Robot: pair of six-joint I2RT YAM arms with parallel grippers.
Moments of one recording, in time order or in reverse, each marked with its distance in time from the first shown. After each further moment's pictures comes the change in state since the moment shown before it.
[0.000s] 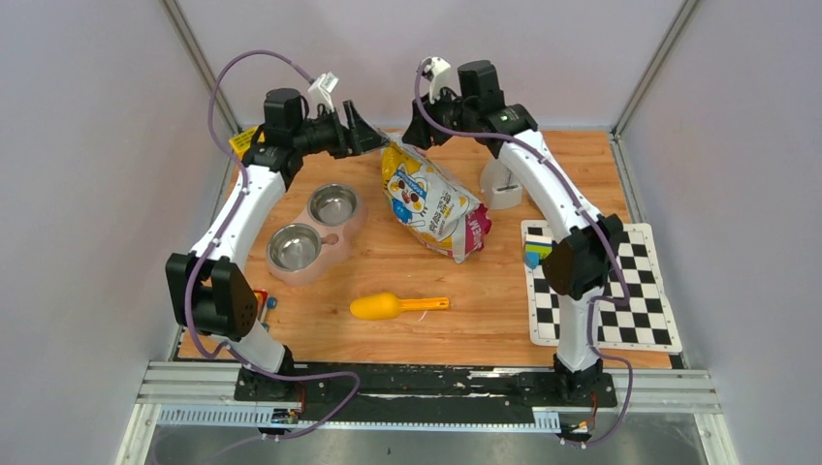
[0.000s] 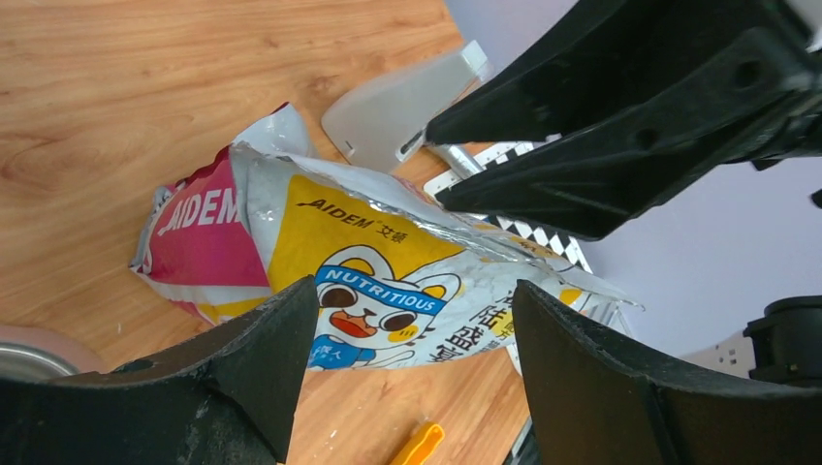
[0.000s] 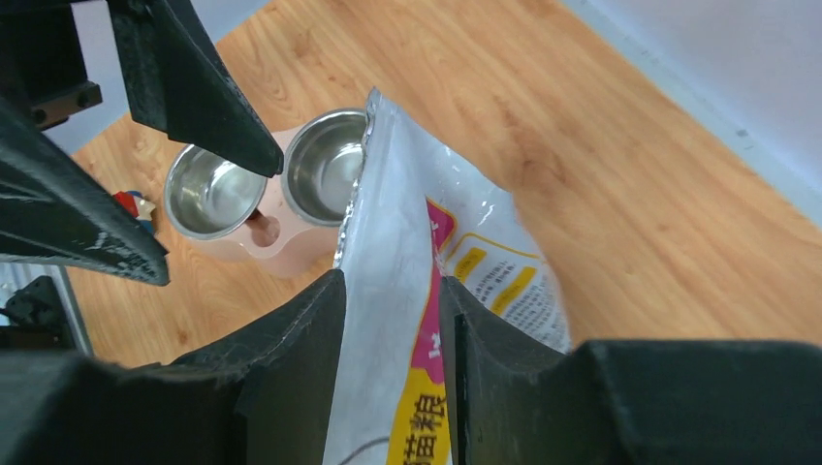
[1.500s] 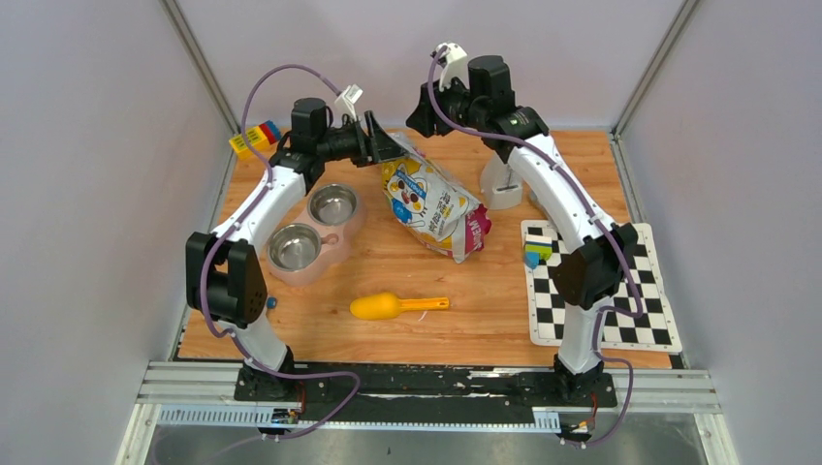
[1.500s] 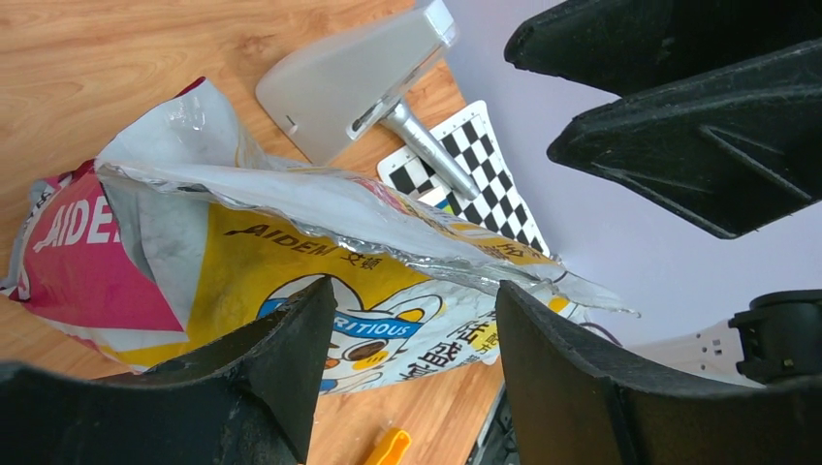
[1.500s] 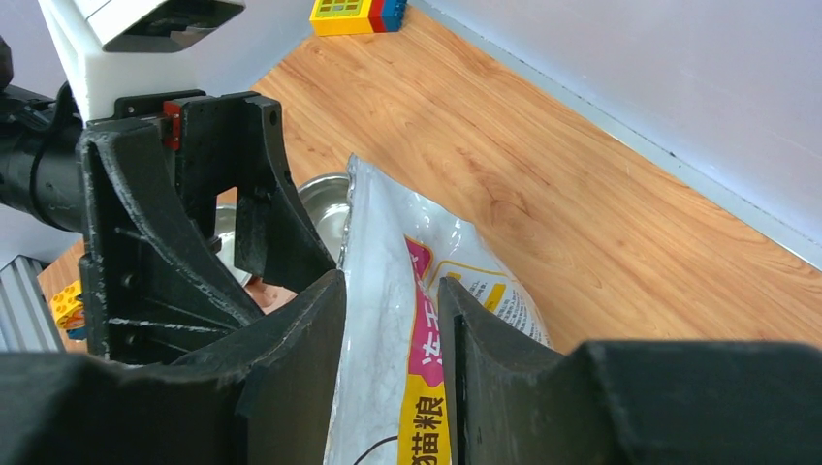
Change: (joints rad) left arm -0.082 0.101 -0.056 0.163 0.064 -0.113; right arm 0.008 -0.063 -0.081 0.133 0.115 0.134
